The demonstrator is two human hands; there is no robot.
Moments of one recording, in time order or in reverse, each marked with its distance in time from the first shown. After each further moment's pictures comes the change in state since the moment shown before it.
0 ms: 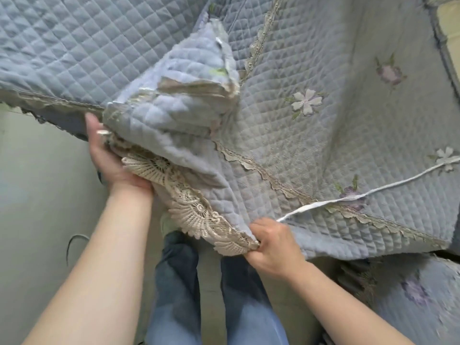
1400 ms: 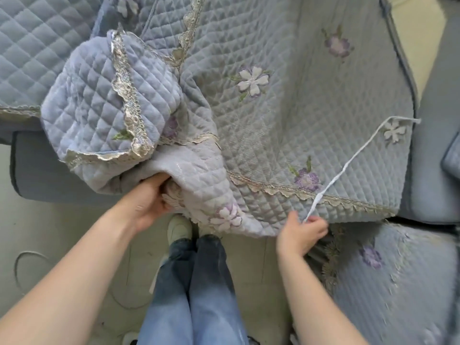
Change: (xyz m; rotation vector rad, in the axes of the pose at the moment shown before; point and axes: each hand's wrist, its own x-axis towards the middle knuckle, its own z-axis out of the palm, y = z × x) left_hand -0.044 -0.106 -0.019 0.756 0.071 -0.857; right_hand -0.036 0.103 -0.006 0.343 0.960 1.391
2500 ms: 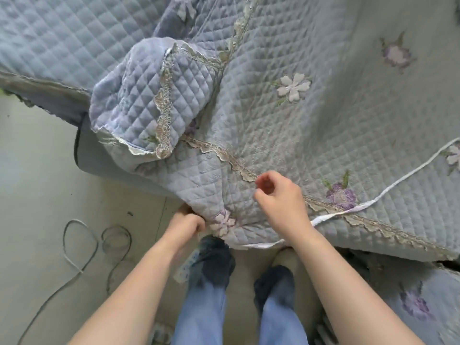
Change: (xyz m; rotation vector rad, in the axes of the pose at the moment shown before) left_hand -0.001 -0.102 -0.016 0.217 0.443 -0.043; right_hand -0.039 -0.094 0.001 -0.307 -0.950 -0.801
